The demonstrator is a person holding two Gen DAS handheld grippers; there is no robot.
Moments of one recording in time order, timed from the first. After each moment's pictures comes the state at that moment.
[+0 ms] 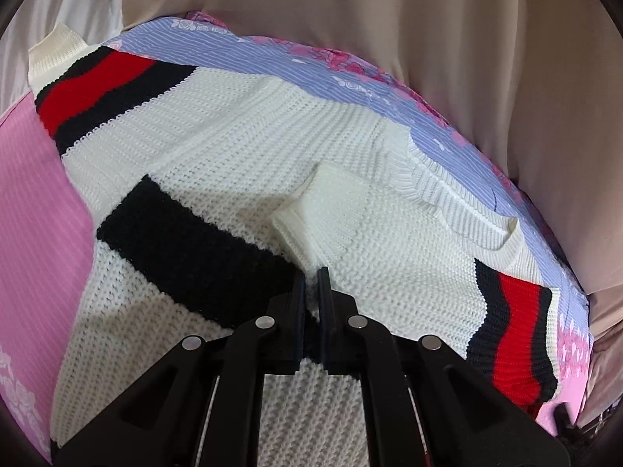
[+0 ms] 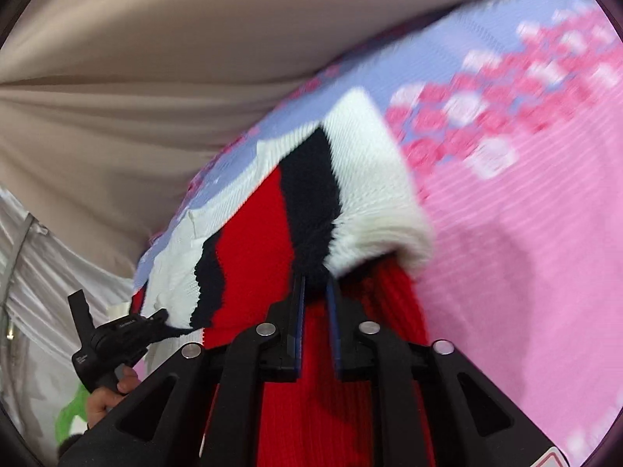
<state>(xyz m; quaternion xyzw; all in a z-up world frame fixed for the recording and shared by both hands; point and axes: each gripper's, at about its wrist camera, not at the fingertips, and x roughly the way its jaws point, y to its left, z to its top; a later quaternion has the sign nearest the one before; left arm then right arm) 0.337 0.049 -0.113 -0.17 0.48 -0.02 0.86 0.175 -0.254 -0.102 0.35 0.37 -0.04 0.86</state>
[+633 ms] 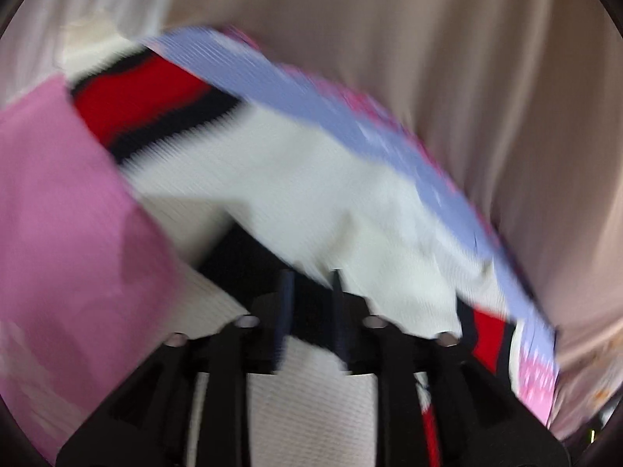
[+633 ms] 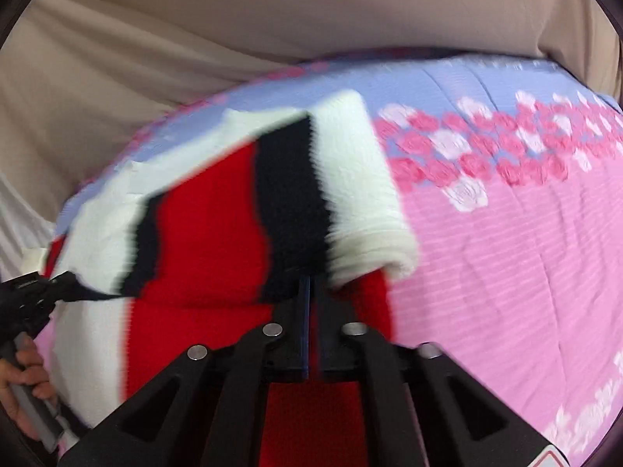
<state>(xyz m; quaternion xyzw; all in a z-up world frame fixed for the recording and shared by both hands) 0.319 0.149 -0.077 -0.26 0.43 0.00 0.87 0.208 -0.225 -0.093 0.20 0.43 -0.10 0.88</state>
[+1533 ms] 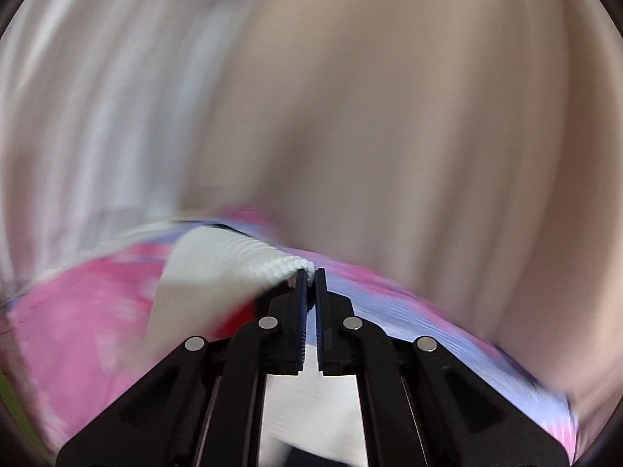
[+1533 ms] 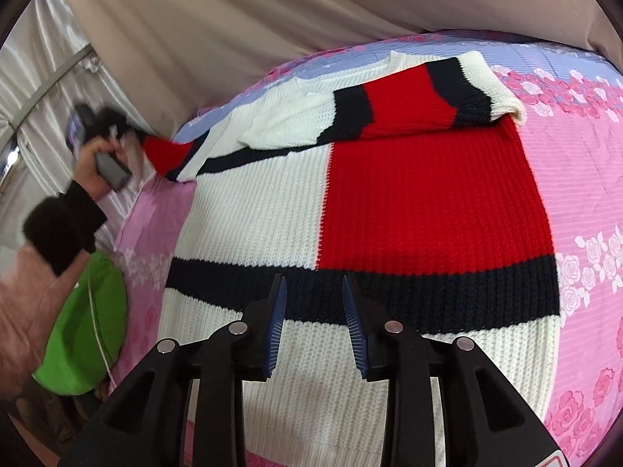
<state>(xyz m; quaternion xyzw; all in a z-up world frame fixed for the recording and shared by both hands) 0.364 0.162 0.054 -0.19 0.26 -0.03 0.95 0.074 -0.095 -0.057 0.21 0.46 0.05 0.86</state>
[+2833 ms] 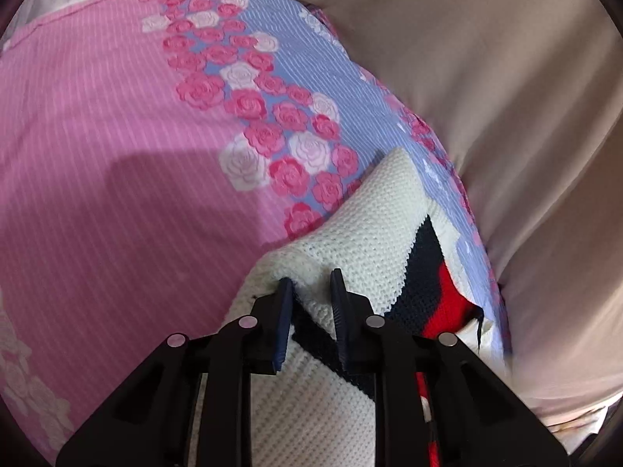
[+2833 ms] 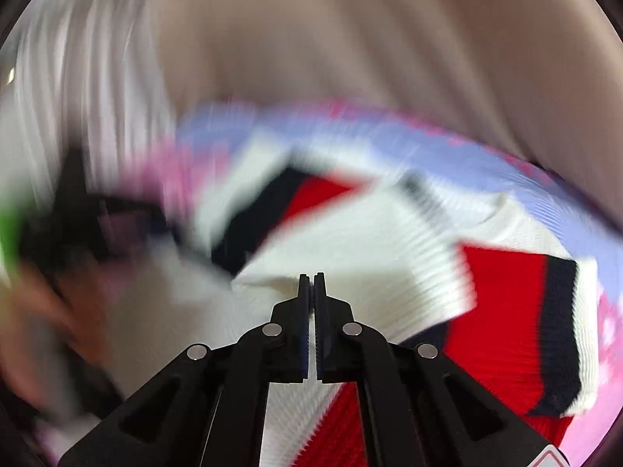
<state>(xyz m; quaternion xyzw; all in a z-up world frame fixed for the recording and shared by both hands) 0.317 0.189 -0.105 -0.37 0.45 0.04 0.81 0.279 -0.078 -0.044 0.06 0.38 0.13 0.91</state>
